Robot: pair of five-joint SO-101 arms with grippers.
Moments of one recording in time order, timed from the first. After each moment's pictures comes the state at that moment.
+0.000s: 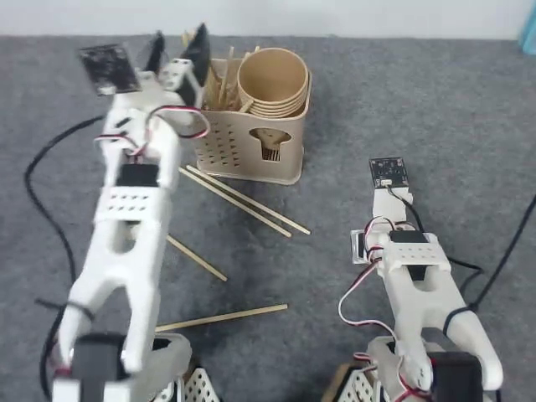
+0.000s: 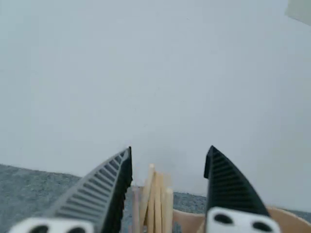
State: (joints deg) left arm -4.9 -18.0 34.3 -0.3 17.4; right arm -4.0 -22.0 64.1 36.4 2.6
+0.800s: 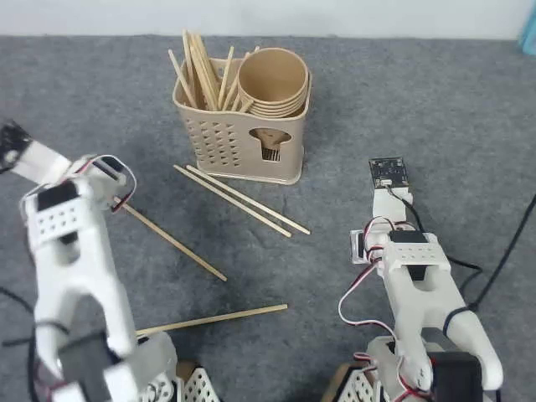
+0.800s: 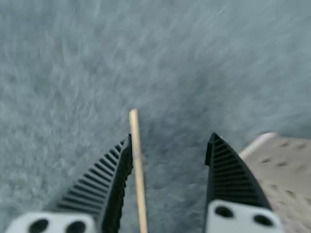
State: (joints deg) left arm -29.6 -16.1 38.0 51.9 37.3; right arm -4.0 -22.0 64.1 36.4 2.6
